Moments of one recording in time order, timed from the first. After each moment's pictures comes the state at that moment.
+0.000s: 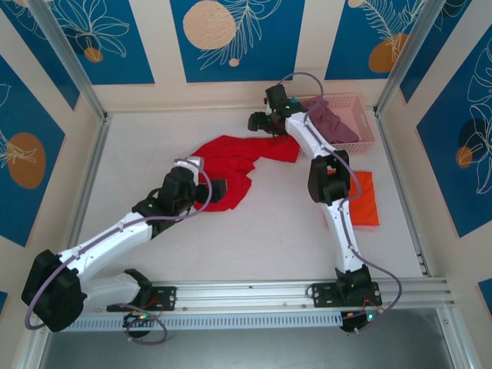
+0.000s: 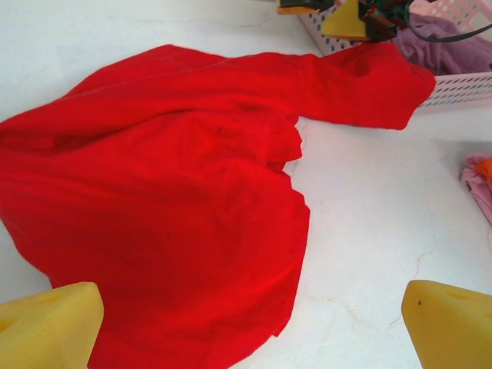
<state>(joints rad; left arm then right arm) -0.63 1.15 0.73 -0.13 -0.14 -0.44 0.33 2.52 2.39 -0.82 -0.09 0.38</state>
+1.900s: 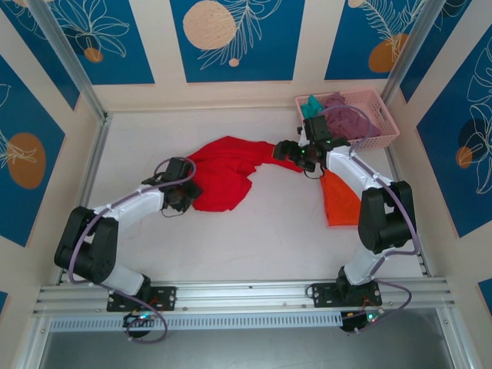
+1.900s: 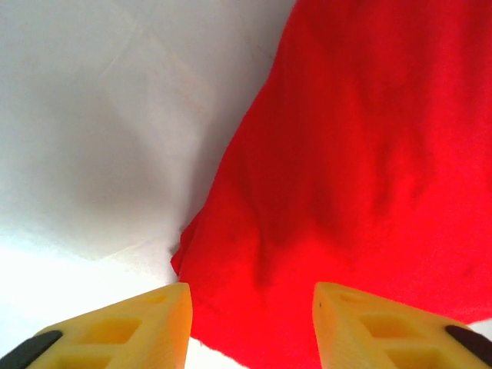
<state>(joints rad) -0.40 1.51 0.85 -0.41 0.03 -1.16 0.25 1.69 1.28 -0.54 -0.27 0.51</state>
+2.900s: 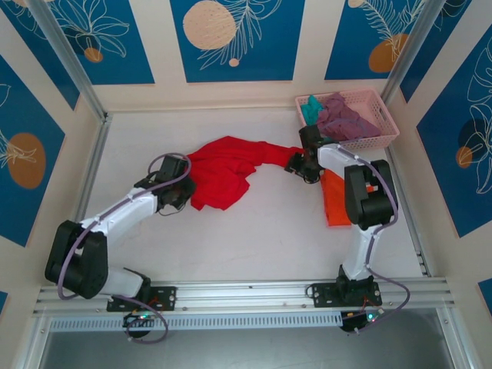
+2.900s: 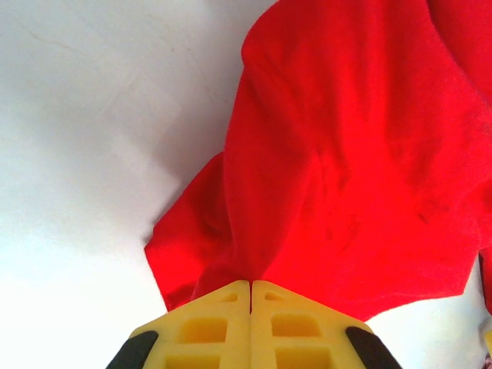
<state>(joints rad) -0.40 1.38 0.85 -0.43 -0.03 -1.16 0.21 1.96 1.33 -0.59 -0.09 0.63</state>
